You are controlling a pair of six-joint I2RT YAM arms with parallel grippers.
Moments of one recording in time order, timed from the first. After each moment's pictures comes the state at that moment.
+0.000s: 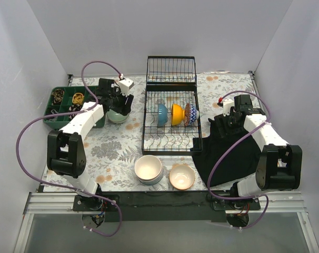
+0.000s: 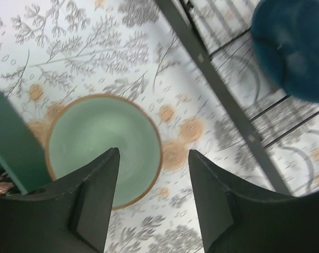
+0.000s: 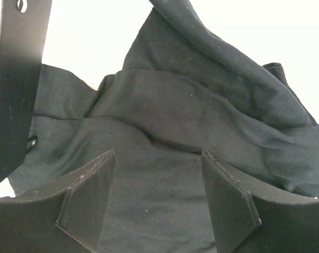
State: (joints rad) left arm -0.21 1.64 1.28 -0.39 0.29 0.27; right arm 0.03 1.45 1.00 -0.70 -0.20 -0.32
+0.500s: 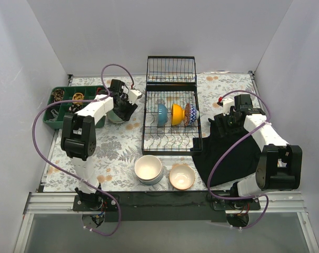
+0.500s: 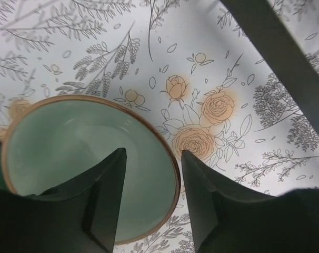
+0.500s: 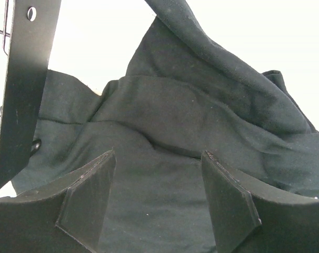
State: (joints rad) left arm -0.23 1.91 1.45 -0.62 0.19 0.53; right arm 0.03 1.45 1.00 -0.68 -0.22 -0.32
